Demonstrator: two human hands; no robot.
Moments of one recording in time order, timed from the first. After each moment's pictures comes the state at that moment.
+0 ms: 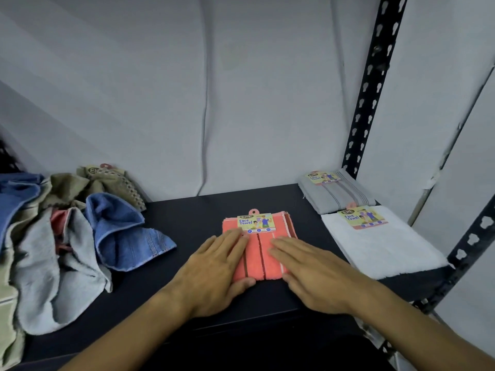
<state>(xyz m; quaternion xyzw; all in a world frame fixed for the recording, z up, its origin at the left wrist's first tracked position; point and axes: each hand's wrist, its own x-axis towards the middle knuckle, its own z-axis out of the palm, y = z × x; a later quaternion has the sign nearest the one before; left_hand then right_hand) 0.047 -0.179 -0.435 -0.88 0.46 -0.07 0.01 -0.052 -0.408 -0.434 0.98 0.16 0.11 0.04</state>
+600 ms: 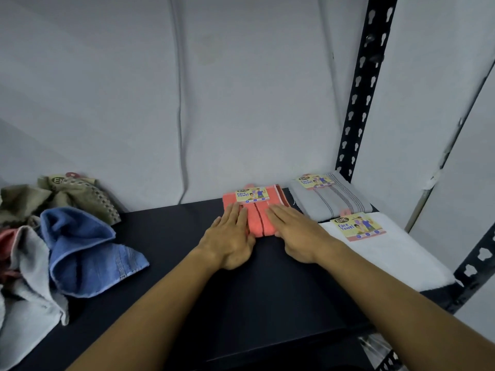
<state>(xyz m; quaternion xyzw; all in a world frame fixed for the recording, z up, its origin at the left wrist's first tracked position) 0.125 -0.288 -0.436 -0.93 0.35 0.05 -0.02 0.058 -0.471 -0.445 1.00 0.07 0.04 0.02</state>
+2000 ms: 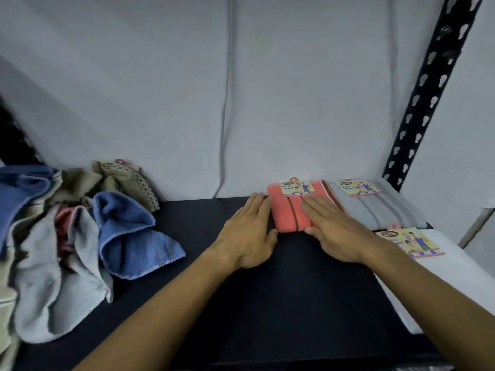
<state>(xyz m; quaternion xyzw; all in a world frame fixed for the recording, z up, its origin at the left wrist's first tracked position) 0.116 -0.256 -0.409 -0.93 0.35 -0.02 -0.12 0.068 -0.474 -0.423 1.00 0.08 0.02 -0.05</state>
